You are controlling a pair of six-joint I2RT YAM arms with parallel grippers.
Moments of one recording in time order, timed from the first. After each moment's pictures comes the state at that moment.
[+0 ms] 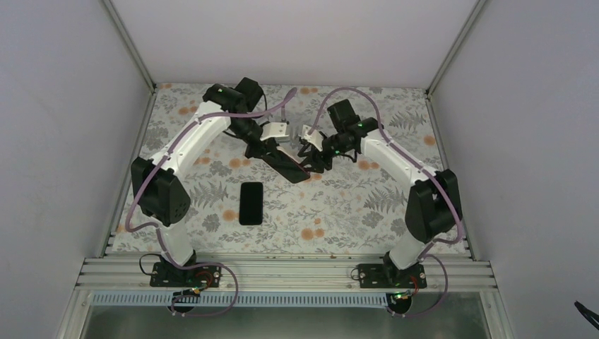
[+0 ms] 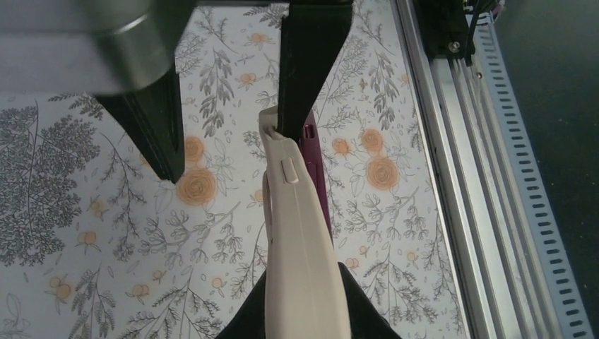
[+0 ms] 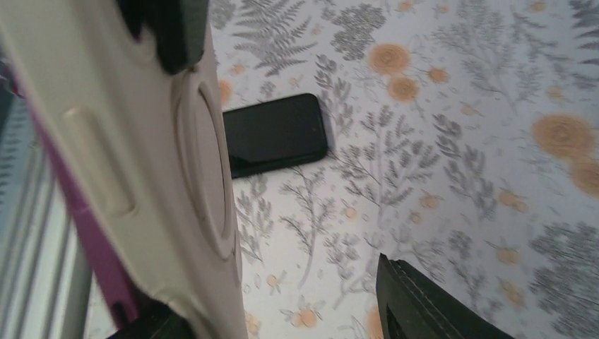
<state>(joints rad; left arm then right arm) -0.49 1.83 1.83 -1.39 0.74 1.04 0.49 1.66 1.35 -0.76 -0.72 -0.73</state>
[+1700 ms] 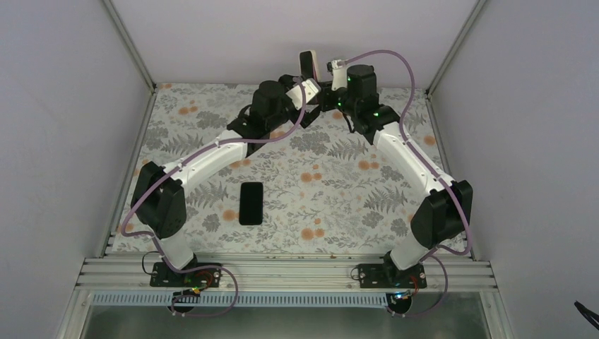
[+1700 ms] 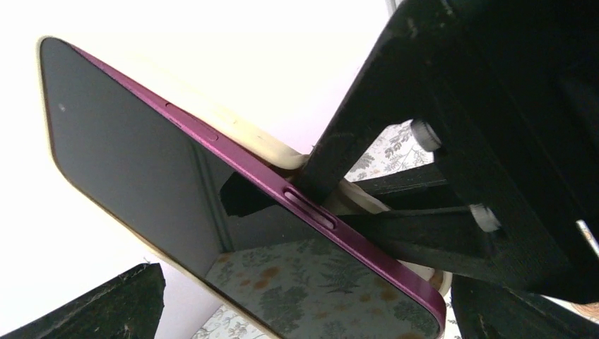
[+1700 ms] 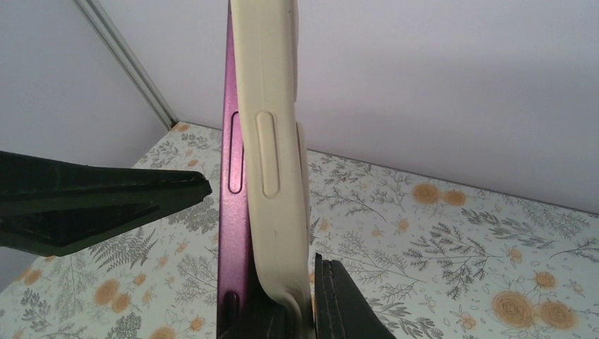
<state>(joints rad) -0.67 1.73 1.47 0.09 0.02 0.38 0.44 1.61 1.51 -0.26 -0.17 0.18</state>
